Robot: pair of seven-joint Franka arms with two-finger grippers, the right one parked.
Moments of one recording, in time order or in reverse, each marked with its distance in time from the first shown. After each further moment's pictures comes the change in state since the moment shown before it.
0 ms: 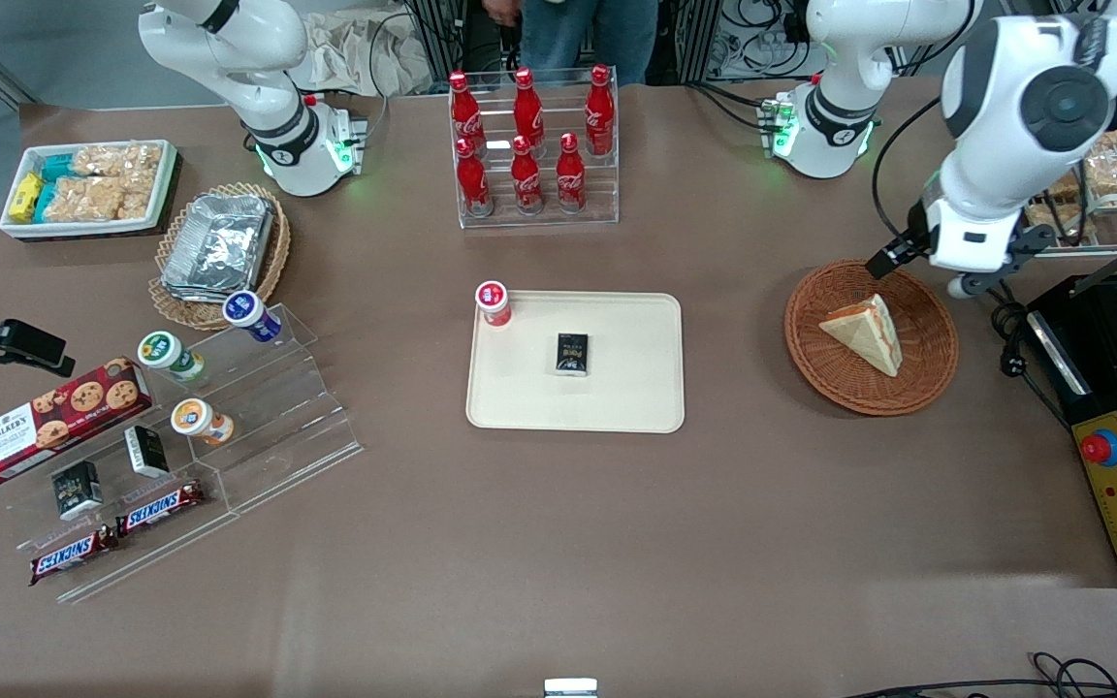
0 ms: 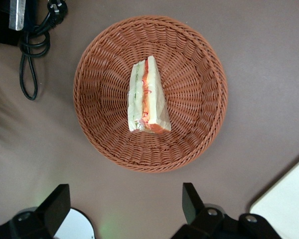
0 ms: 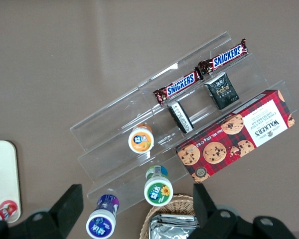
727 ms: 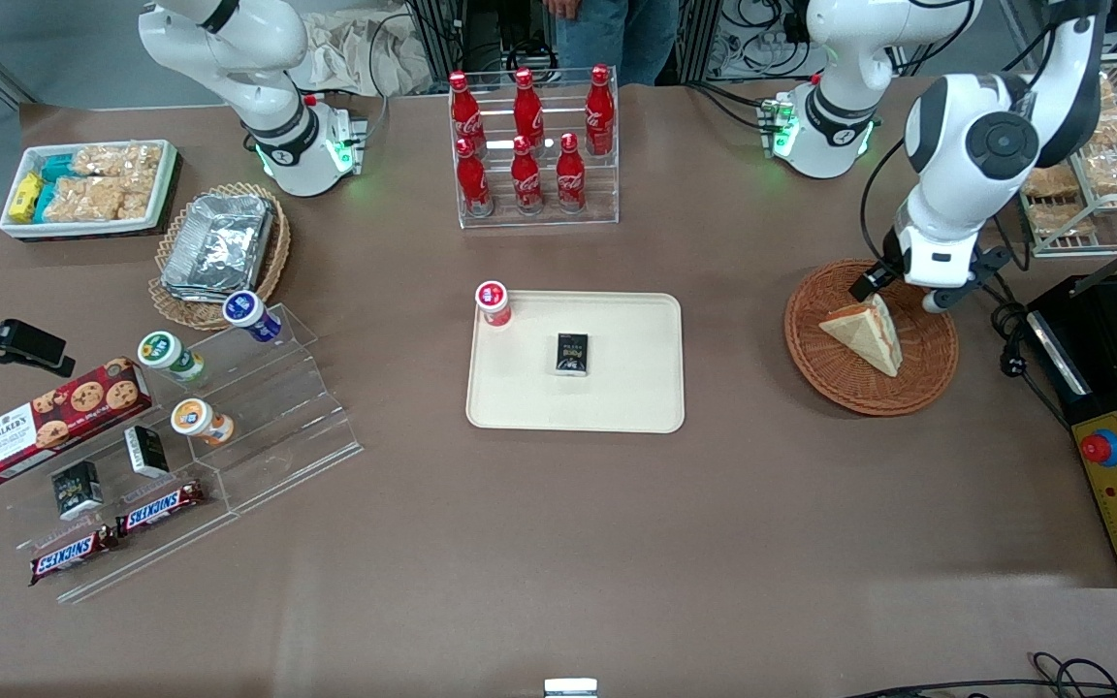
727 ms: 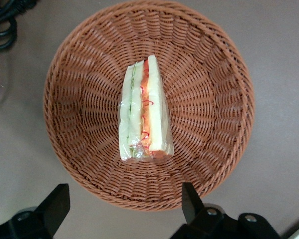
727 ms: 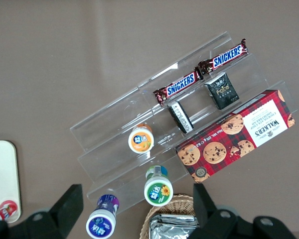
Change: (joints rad) arm 0.031 0.031 0.010 -0.260 0.004 0.371 -0.013
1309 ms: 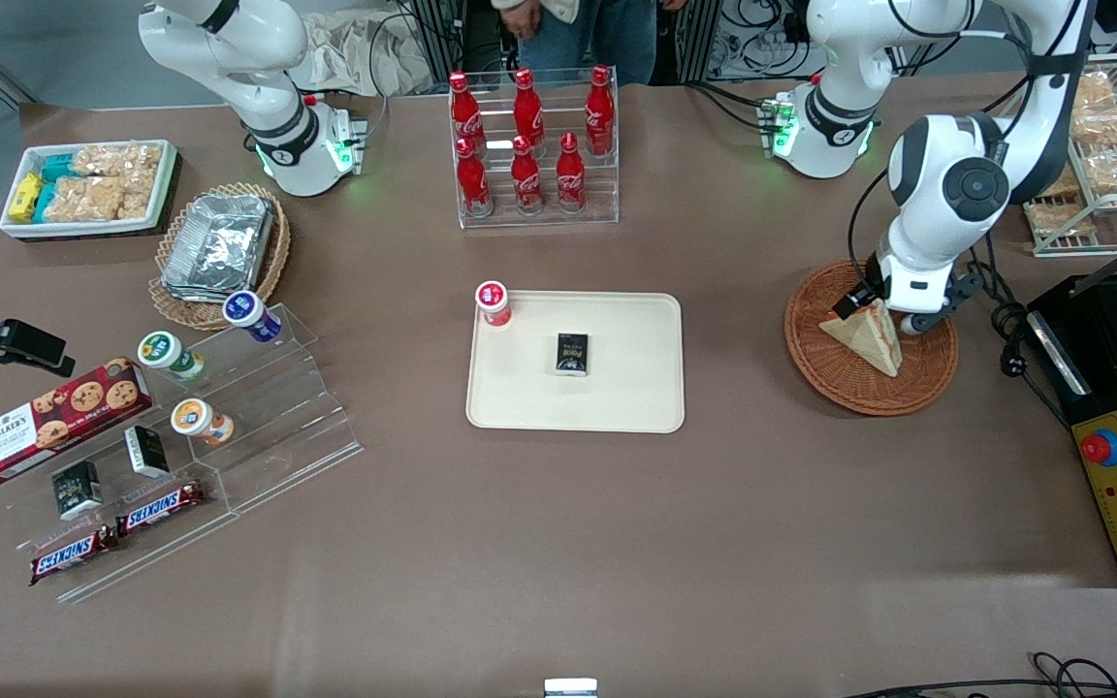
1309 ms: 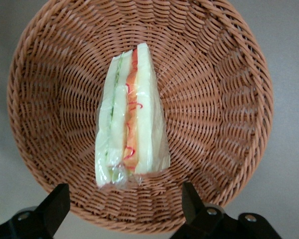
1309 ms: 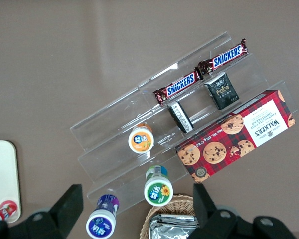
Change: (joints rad) arm 0.012 0.140 0.000 -0.012 0.000 0.136 -0.008
